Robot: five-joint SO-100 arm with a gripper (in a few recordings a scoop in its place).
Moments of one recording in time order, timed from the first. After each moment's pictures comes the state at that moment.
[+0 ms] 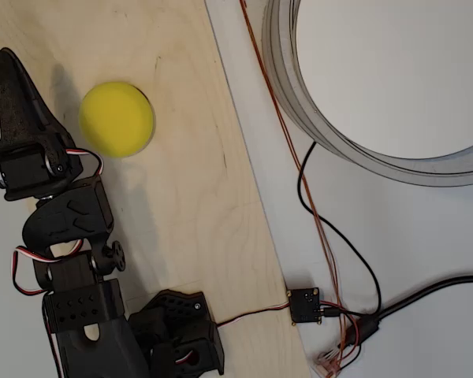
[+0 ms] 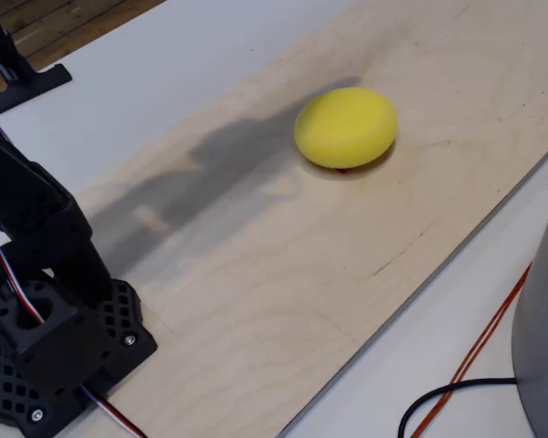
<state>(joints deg) 91.1 106.8 121.5 -16.6 -1.2</state>
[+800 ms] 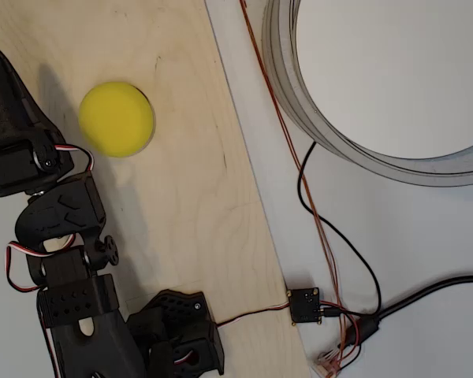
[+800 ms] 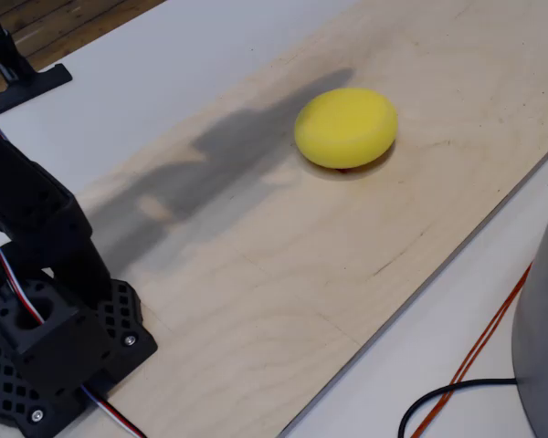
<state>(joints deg) 89.8 104.9 119.6 -16.2 -1.2</state>
